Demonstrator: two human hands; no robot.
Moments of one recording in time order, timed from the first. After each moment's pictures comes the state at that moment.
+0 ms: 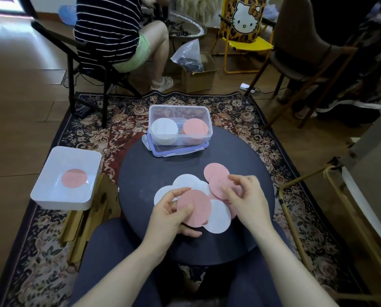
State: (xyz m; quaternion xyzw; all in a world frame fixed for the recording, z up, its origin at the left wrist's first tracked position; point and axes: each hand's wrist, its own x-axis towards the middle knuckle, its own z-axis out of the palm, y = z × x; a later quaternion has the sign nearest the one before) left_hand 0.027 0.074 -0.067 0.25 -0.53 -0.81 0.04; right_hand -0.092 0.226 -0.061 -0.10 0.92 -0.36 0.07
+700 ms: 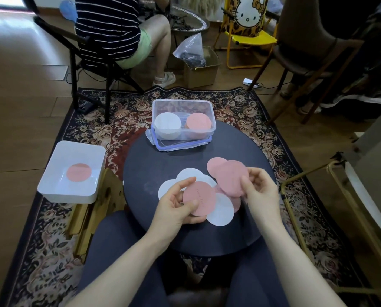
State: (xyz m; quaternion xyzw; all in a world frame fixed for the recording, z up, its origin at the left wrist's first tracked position) left_hand 0.024 0.072 -0.080 0.21 -0.51 -0.84 0.03; right_hand -0.086 0.229 -0.059 -0.03 0.79 -0.62 0.05
